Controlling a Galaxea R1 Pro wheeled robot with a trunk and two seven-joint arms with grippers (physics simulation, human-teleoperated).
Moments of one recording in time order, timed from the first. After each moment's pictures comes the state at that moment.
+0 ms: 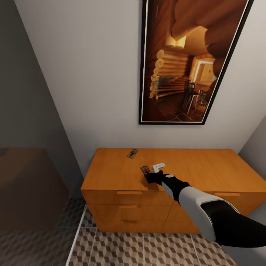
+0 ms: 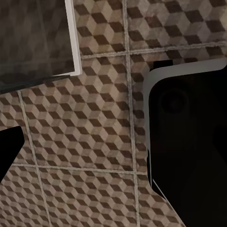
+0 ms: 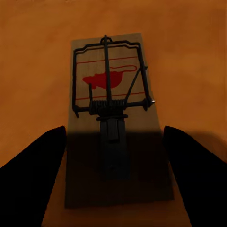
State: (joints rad) left arm -0.23 -0.01 -0.36 0.07 0.22 -0.20 0.24; right arm -1.10 0.12 0.13 -0.02 0.05 -0.01 0.21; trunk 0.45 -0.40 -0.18
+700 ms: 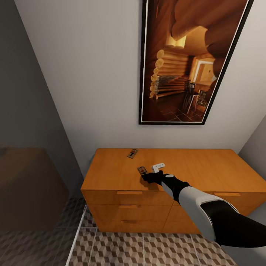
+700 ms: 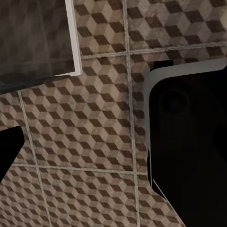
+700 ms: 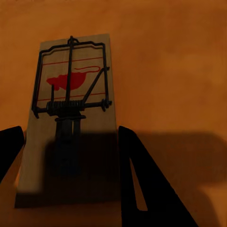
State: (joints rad) left arm -0.23 -0.01 -0.36 0.07 0.22 -0.20 0.24; right arm -1.10 0.12 0.13 -0.02 0.05 -0.01 0.21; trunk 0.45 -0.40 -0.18
